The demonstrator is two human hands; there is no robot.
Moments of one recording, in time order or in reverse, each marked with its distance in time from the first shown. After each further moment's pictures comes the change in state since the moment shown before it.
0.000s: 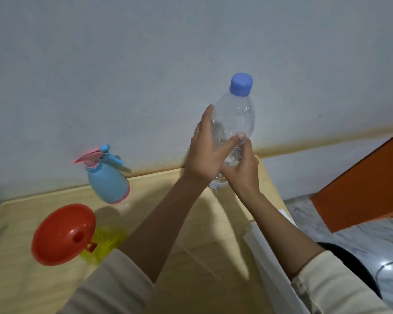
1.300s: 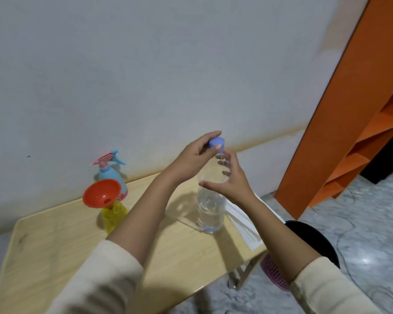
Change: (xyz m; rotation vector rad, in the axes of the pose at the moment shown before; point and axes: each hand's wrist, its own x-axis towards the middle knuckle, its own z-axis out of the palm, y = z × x) left_hand -0.156 0.104 -0.055 0.015 -0.561 0.186; right_hand -0.184 -0.064 -0.101 0.156 -0.062 -0.103
